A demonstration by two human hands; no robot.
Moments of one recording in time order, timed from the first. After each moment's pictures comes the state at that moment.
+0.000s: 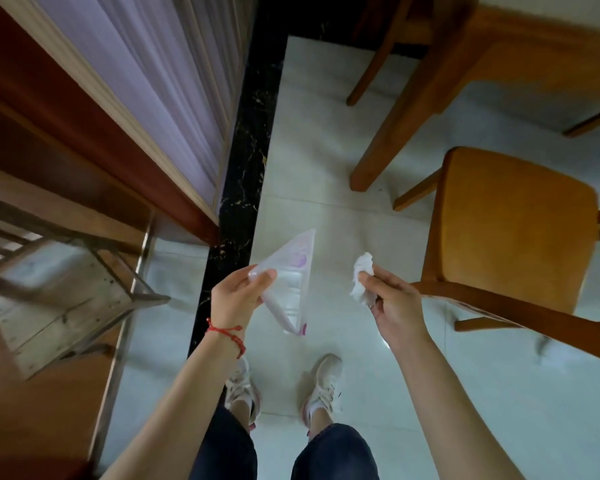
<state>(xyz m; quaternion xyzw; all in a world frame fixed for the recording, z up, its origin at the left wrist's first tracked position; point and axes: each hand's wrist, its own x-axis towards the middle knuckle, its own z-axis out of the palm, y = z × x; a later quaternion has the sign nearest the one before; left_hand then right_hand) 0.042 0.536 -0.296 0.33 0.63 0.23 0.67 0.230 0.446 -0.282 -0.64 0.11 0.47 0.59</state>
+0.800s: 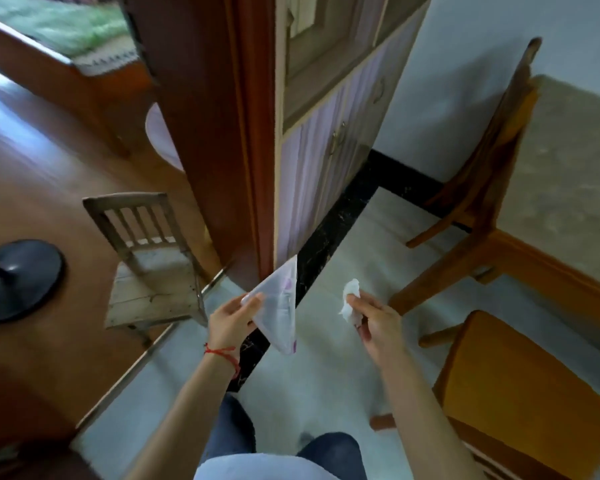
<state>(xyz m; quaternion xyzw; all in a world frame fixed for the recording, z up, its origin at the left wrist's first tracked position) -0.039 0.493 -0.144 0.19 0.65 0.46 0.57 0.173 0.501 -0.122 -0.64 -0.10 0.59 0.49</state>
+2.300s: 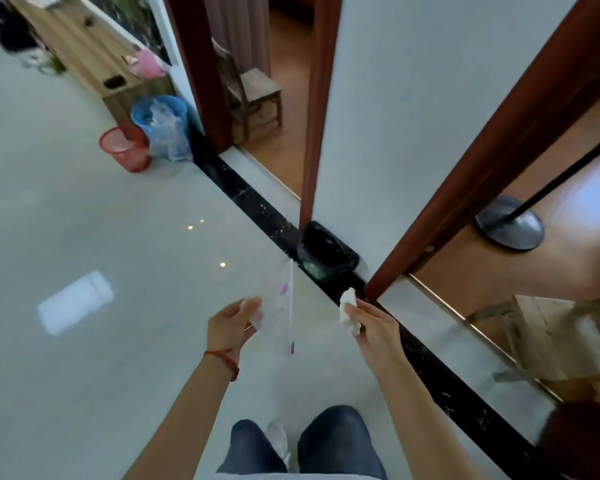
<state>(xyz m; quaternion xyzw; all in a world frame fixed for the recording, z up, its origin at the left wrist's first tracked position) -0.033 -0.244 -0.133 -0.41 0.53 0.75 0.00 -0.080 -0.031 -0.130 -0.29 -0.53 0.78 -0.19</state>
